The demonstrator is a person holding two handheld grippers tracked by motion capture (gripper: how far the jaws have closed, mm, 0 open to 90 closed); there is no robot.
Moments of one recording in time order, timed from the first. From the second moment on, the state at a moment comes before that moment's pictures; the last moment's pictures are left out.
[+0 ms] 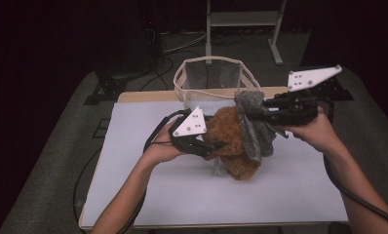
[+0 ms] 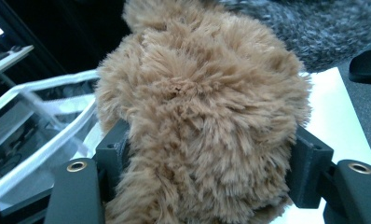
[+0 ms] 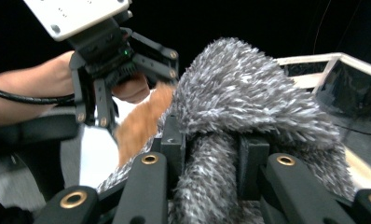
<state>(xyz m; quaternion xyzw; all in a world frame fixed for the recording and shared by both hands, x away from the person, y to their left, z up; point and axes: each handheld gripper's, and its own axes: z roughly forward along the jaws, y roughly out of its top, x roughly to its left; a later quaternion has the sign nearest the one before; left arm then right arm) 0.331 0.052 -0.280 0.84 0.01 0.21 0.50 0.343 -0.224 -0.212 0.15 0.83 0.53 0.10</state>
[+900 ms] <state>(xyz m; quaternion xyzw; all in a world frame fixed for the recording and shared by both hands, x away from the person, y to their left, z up) 0.330 0.028 -0.287 0.83 -0.01 0.19 0.53 0.336 -0.245 -0.215 0.16 0.86 0.47 0.11</state>
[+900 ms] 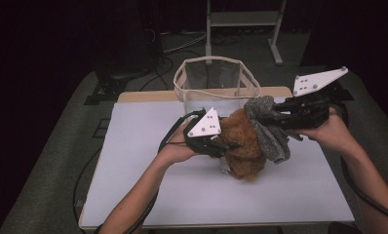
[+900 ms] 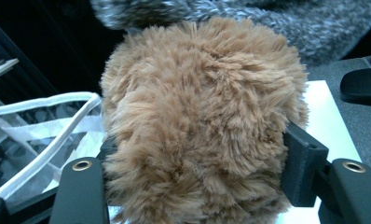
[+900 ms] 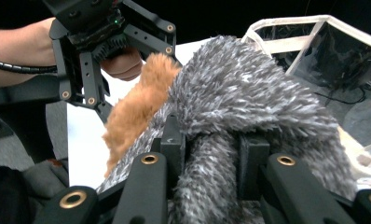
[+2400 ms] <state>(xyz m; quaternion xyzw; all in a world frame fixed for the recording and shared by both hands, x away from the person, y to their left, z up) 0.323 0.039 -0.282 0.85 -0.01 0.20 0.49 0.350 -0.240 -0.215 0.17 0.86 0.47 0.09</state>
